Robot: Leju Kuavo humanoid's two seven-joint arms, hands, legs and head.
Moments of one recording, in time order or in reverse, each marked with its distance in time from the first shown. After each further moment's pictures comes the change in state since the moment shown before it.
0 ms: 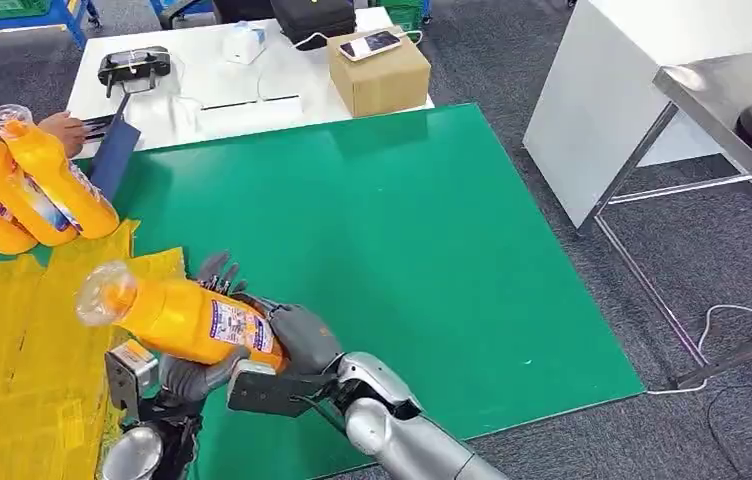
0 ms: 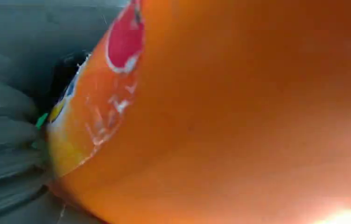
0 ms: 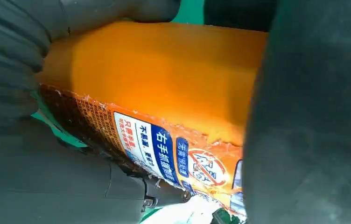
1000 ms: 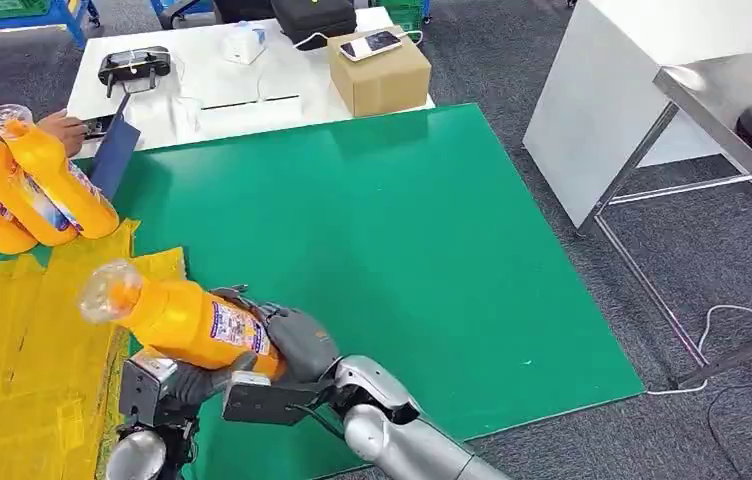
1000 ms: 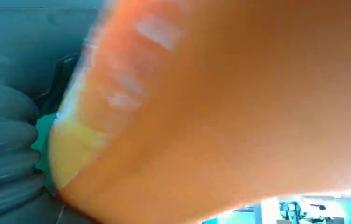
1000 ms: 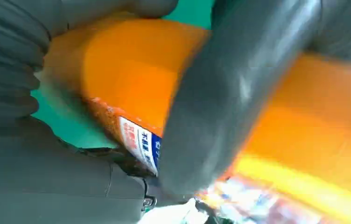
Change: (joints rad) left arm 0.009 0.005 0.020 0.002 -0.142 0.107 -0.031; right arm 0.012 -0.013 0.041 -0.010 0.021 -0.034 0.017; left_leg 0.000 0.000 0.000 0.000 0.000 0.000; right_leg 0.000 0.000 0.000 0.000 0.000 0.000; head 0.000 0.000
